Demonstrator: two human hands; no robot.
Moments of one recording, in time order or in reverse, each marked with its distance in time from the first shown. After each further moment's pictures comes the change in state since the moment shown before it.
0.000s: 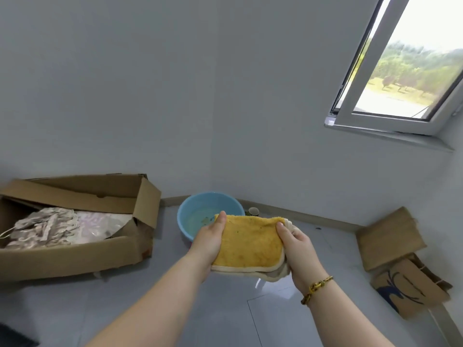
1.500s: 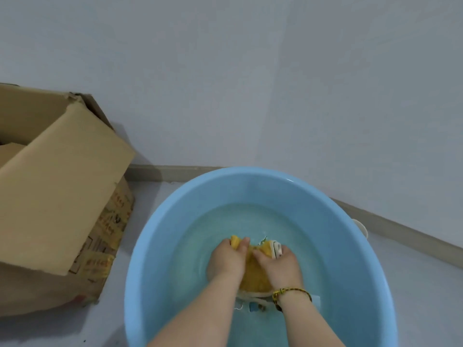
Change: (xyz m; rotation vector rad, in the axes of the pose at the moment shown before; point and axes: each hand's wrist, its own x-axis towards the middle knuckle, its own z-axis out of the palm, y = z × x) left_hand 0.770 -0.331 -0.050 0.536 0.338 -0.280; right_hand 0.740 0.408 0.214 -0.630 -0.031 0.117
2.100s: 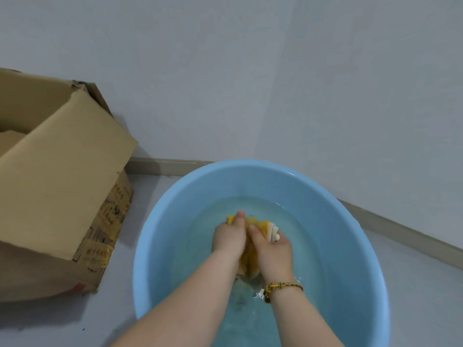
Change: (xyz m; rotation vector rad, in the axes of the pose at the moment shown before) left_hand -0.014 0.018 -0.022 -0.416 0.001 -0.008; right_hand -0.039 -0.030 0.008 0.412 0.052 -0.125
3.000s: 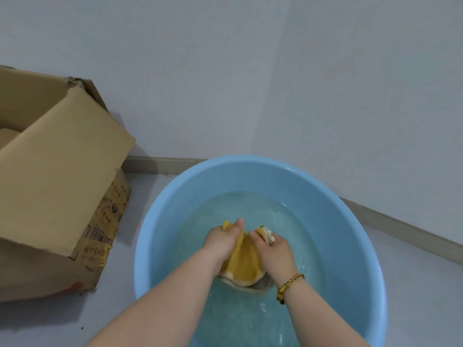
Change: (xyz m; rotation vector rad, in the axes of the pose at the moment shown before) left_hand 0.007 -0.022 -0.015 -0.013 -0.200 -0.053; right_hand 0.006 0.017 -0.012 -0.385 -0.141 -0.017
